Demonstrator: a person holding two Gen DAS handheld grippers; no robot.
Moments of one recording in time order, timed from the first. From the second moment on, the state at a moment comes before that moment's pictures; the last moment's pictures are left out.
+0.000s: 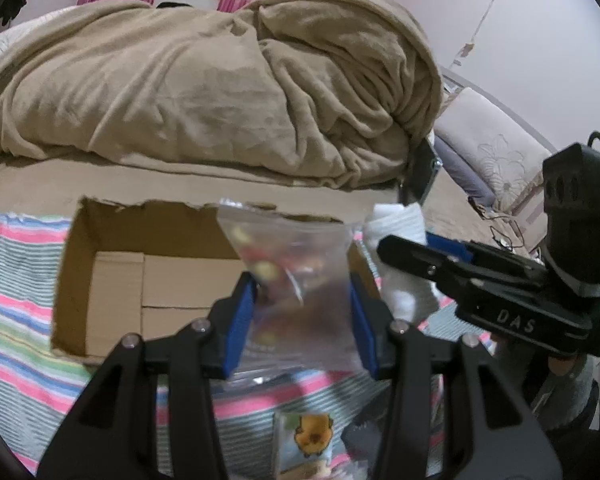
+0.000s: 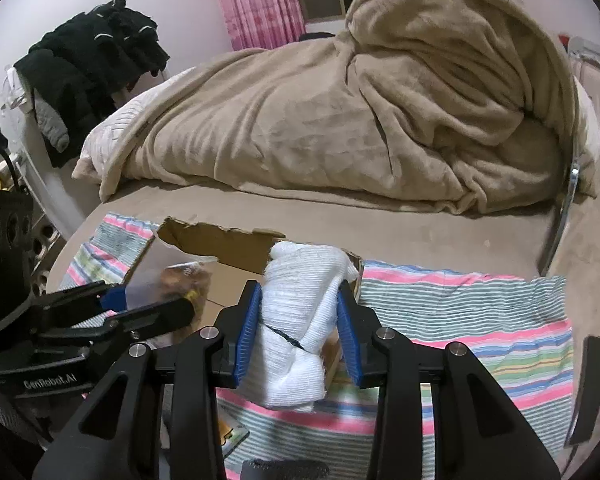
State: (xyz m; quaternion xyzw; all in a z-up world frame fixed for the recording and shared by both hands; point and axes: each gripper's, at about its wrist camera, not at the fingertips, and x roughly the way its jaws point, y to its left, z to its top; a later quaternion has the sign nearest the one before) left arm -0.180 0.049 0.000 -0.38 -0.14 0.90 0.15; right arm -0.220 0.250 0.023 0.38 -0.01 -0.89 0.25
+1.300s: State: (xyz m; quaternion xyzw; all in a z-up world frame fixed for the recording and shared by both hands) left arm -0.151 0.019 0.004 -0.40 -0.17 0.89 0.13; right arm -0.198 0.253 0.024 0.39 -0.03 -0.89 0.25
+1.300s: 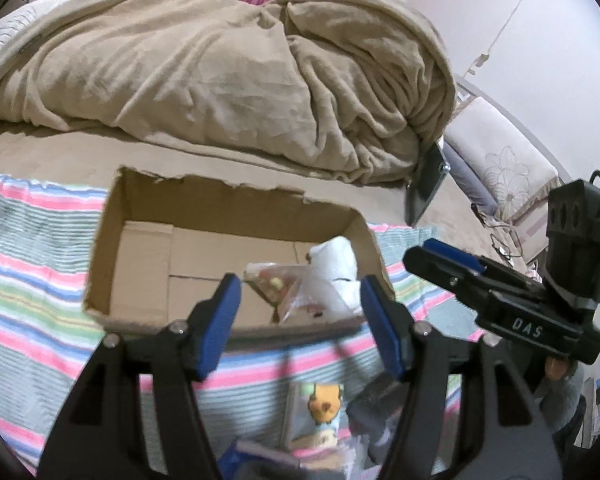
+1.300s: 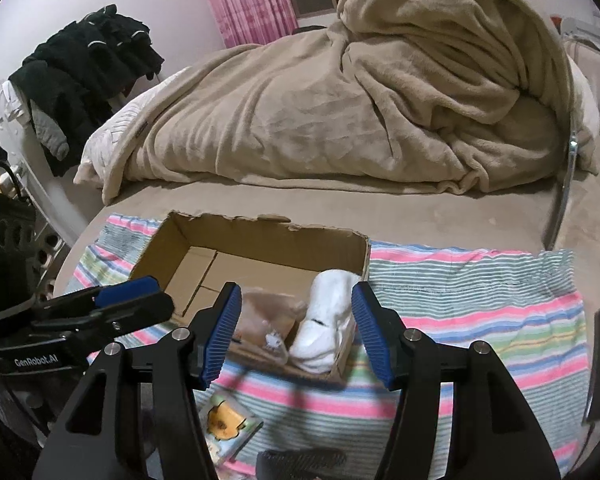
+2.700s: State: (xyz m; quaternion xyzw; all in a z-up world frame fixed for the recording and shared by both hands) left arm -0.036 0.012 -0.023 -0.44 -0.14 0.88 0.09; right arm -0.088 0.265 0.007 0.42 -0.01 -0.88 0.23
